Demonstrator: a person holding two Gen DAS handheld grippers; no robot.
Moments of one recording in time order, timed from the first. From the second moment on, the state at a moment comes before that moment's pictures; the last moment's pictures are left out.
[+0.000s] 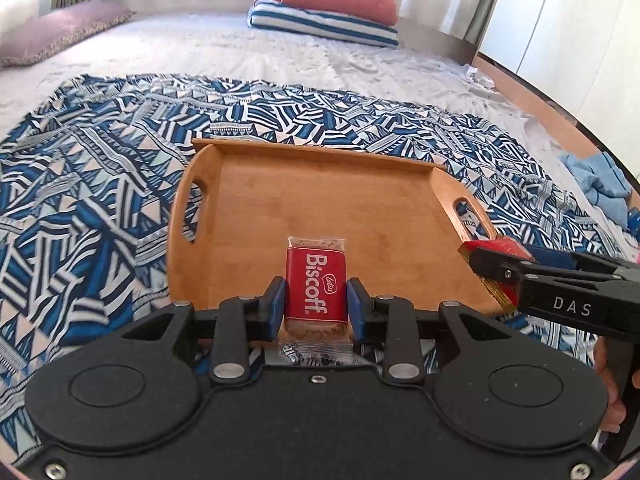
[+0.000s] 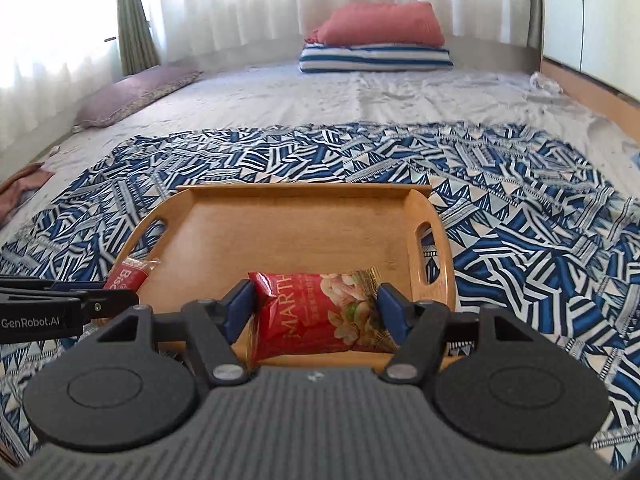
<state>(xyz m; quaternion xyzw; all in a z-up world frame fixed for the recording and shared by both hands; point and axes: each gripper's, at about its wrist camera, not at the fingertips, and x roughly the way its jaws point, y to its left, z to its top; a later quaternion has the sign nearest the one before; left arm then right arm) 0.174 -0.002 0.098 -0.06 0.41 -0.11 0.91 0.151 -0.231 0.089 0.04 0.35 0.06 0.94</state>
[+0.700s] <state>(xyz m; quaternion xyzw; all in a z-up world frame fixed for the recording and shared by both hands) 0.267 -0.034 0.038 -0.01 0.46 -0.06 0.89 0.232 -0.244 0.032 0.07 0.42 0.05 0.90</state>
